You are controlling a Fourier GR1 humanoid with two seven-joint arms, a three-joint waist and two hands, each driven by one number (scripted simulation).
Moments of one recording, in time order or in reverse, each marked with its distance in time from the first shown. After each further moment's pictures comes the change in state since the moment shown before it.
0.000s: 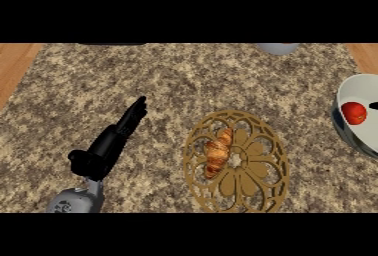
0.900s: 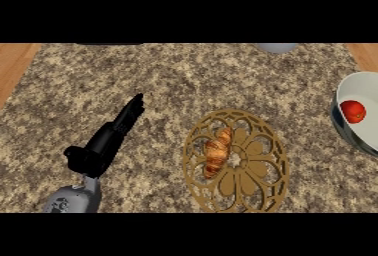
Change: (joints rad) left arm -0.016 0.004 0.025 0.006 0.001 -0.009 0.003; right arm 0.116 -0.305 -0.380 0.338 -0.299 0.143 -0.186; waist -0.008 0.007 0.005
